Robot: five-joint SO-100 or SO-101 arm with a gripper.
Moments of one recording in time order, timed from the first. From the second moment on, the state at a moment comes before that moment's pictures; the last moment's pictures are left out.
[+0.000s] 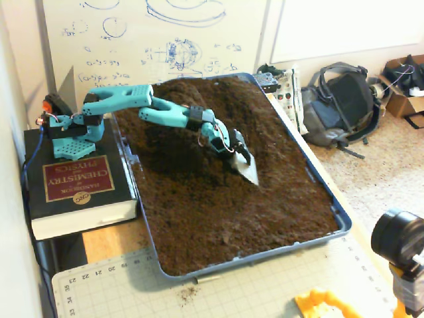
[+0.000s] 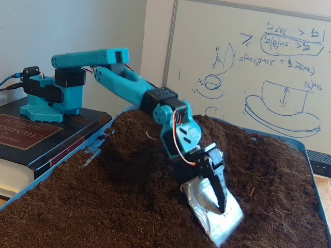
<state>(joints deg) 21.0 18.6 33.7 35.6 -11.2</state>
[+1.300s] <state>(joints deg) 21.0 47.7 45.8 75.3 -11.2</state>
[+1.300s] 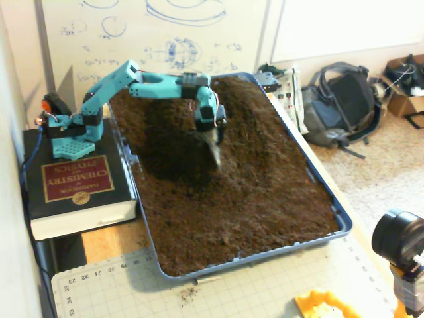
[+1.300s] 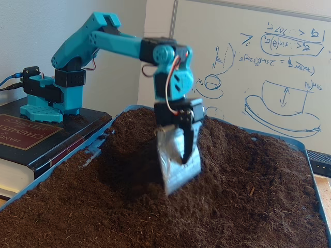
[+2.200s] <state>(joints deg) 11.2 94.1 115.8 64.7 -11.7</state>
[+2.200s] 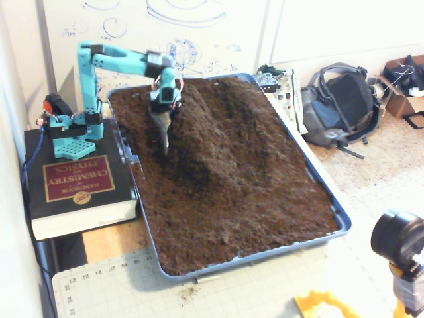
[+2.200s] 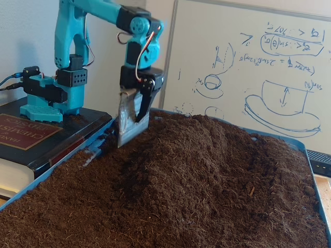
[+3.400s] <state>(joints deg) -0.3 78.0 123.0 28.5 -12.0</state>
